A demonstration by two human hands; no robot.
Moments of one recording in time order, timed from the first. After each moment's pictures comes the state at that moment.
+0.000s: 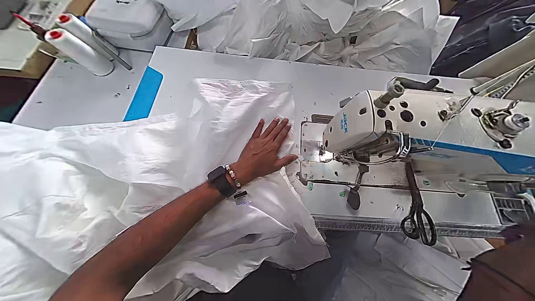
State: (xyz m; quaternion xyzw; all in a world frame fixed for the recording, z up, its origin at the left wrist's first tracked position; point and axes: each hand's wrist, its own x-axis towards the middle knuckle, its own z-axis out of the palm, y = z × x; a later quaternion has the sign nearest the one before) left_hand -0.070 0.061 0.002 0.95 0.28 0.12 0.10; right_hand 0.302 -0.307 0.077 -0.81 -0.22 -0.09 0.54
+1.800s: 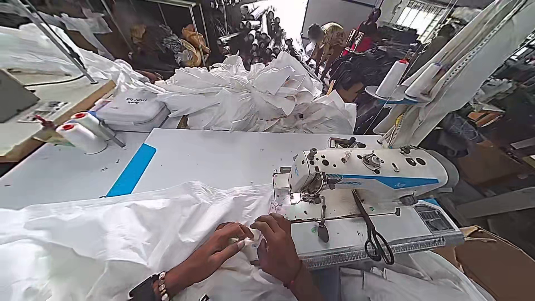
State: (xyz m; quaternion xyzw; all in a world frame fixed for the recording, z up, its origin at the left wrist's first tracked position) left_hand -0.185 0.008 0.011 0.83 0.10 0.17 0.51; right_hand 0.023 -0.125 0.001 -0.67 -0.66 0.01 0.35
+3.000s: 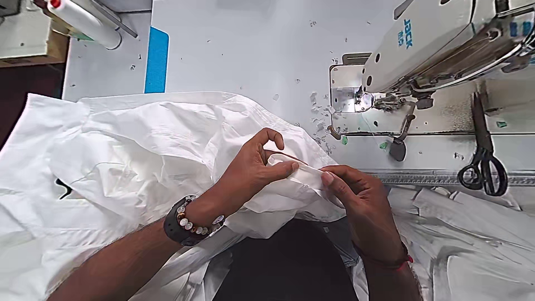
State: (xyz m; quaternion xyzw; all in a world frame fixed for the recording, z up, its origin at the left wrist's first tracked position) left_hand -0.182 -0.046 0.116 0.55 0.41 0.13 0.71; right_hand -0.009 -0.195 0.080 -0.62 -0.33 0.43 0.57
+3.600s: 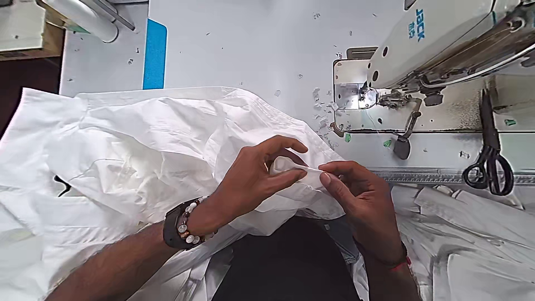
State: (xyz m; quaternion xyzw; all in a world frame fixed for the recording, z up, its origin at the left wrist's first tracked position) left_hand -0.189 -0.051 0.110 0.78 0.31 0.17 0.53; right_hand -0.010 -0.196 0.072 -0.62 -0.38 0.38 0.57
